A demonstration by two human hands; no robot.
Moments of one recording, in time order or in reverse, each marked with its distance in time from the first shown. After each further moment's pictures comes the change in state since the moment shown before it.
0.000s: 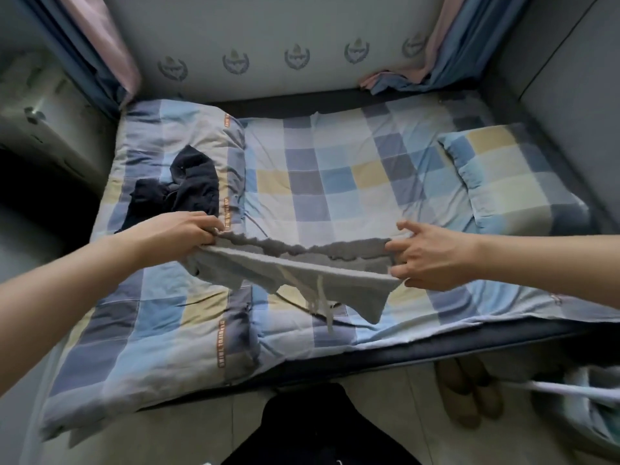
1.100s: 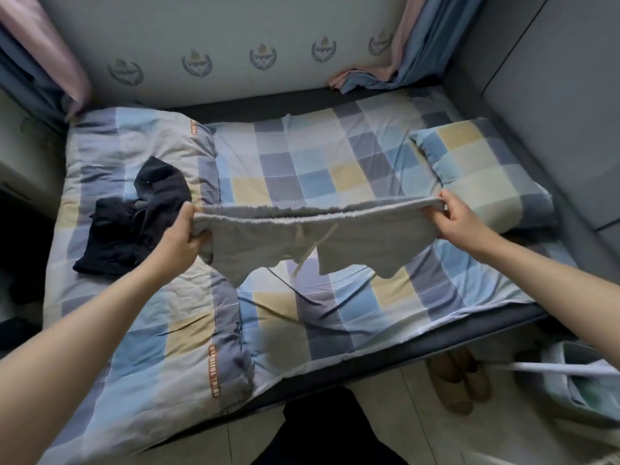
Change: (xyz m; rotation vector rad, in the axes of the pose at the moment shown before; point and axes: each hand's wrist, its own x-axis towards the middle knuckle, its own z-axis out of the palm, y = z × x) left_hand 0.055 -0.048 0.070 -0.939 0.443 -0.679; right_hand 0.000 0.043 0.048 1.434 0.709 1.228
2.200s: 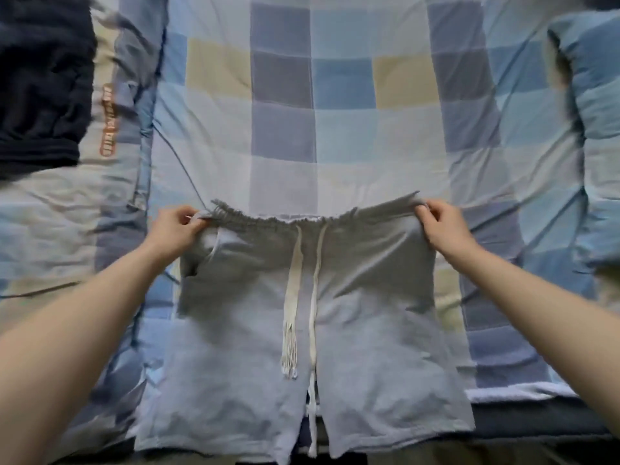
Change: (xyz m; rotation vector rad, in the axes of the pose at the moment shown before) left_hand 0.145 -0.250 0.347 0.078 0.072 -0.580; right_hand 0.263 0.357 0.209 -0.192 -0.136 0.068
